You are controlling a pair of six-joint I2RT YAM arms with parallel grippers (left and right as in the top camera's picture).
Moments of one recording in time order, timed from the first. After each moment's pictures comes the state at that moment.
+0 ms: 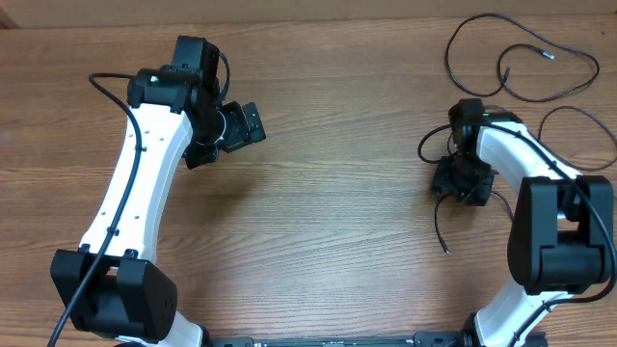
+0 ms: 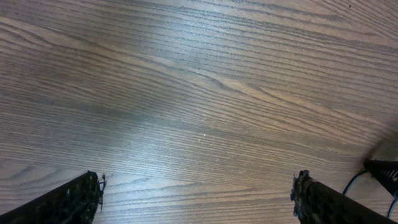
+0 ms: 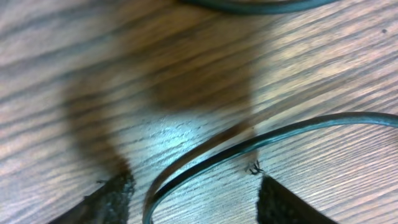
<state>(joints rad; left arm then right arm) -0.15 1.74 1.63 -1.25 0.17 -0.50 0.01 1.91 1.20 -0.98 0.09 0.41</state>
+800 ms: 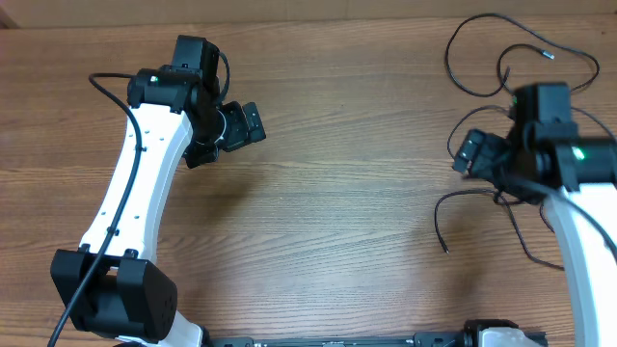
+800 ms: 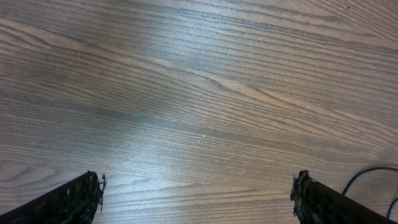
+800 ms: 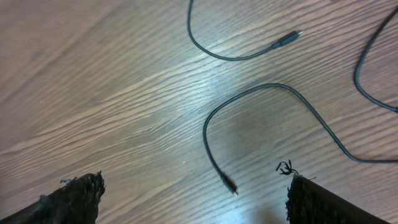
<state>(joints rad) -0.15 1.74 1.63 -1.24 0.17 -0.50 0.00 1.30 1.35 -1.25 0.01 0.44</state>
